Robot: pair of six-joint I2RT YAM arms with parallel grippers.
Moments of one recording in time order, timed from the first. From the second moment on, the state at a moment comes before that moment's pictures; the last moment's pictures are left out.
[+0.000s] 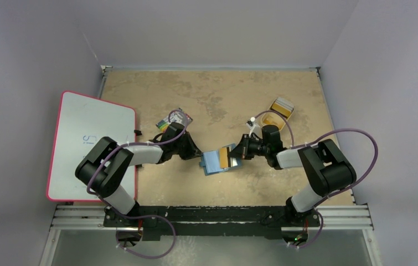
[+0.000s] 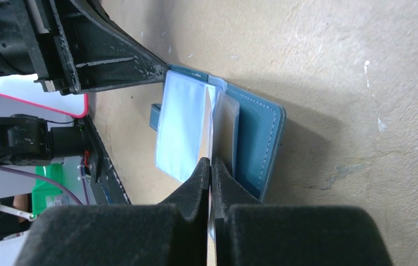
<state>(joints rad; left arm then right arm) -0.57 1.62 0.63 0.17 0.21 -0.96 0.34 1.60 0.43 0.55 -0.71 0.61</state>
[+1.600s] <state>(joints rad) -0.58 1.60 0.63 0.16 0.18 -0.97 0.39 1.61 0.40 0.65 -0.68 0.71</state>
